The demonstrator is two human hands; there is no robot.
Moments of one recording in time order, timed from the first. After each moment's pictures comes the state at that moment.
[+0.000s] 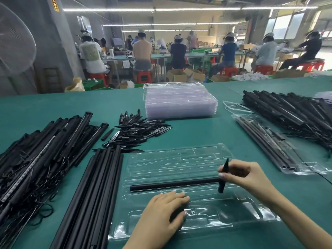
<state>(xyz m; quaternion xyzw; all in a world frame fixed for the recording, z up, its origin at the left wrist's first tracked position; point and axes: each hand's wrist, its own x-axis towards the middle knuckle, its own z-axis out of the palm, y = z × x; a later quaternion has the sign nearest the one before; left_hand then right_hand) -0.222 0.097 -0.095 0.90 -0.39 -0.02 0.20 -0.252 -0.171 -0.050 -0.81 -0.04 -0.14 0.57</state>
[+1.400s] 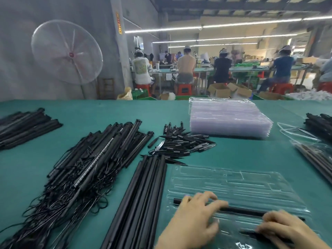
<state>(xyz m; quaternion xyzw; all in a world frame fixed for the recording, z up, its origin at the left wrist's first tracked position) -0.202 0.113 -0.057 0.92 -0.36 0.02 0.18 -0.244 -0.149 -0.074 -0.91 -0.27 -0.28 0.14</state>
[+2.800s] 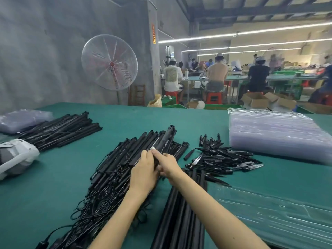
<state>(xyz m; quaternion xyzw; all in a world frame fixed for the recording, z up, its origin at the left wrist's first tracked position) -0.081 0.316 -0.026 0.96 0.03 0.24 0.15 -0.049 0.225 -0.003 -0.69 -0.04 0.18 0.69</state>
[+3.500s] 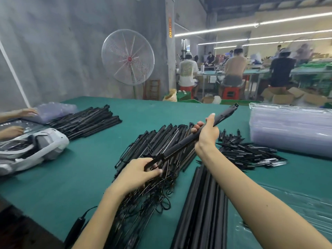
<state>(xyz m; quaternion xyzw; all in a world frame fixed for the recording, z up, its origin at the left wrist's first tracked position) -0.158 0.393 0.009 0.94 -0.01 0.06 0.34 -0.027 0.222 0.052 -0.33 0.06 -0.08 0.94</state>
